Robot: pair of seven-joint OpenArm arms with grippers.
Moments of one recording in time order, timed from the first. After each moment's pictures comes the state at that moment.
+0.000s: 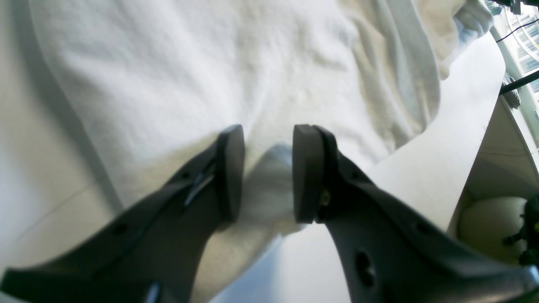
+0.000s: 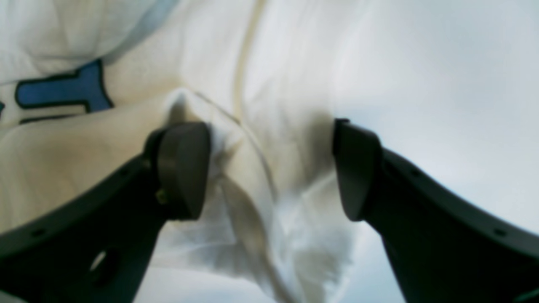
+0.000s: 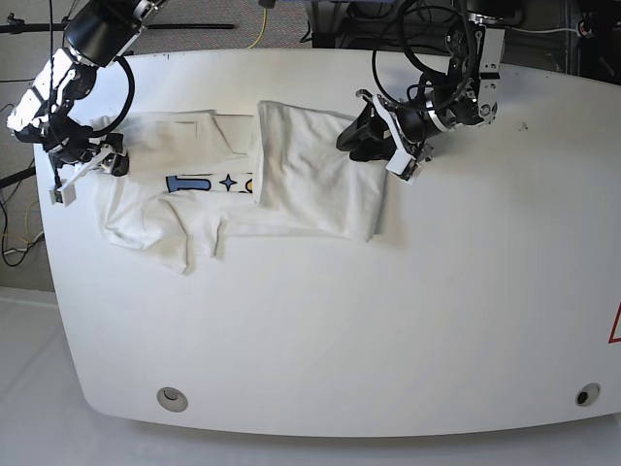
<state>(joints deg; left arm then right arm) 12.5 -7.6 2.3 83.5 -26.3 -42.6 31.6 1.1 14.9 45.5 79.0 23.3 40.1 -67.7</state>
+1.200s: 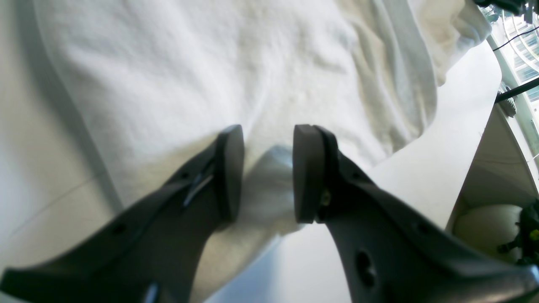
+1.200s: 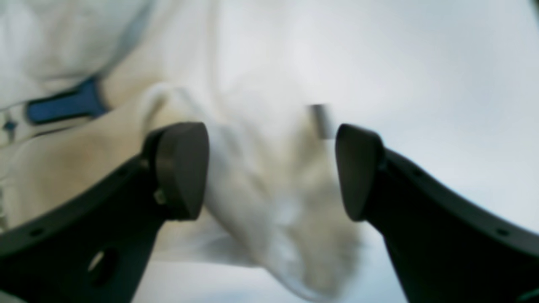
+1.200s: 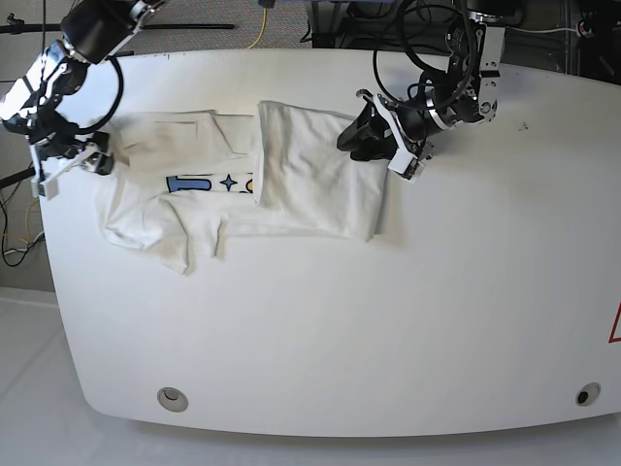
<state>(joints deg) 13.0 -7.5 2.2 83.4 -27.2 -42.6 30.7 1.1 11.8 50.2 81.8 24.5 39.6 -70.2</state>
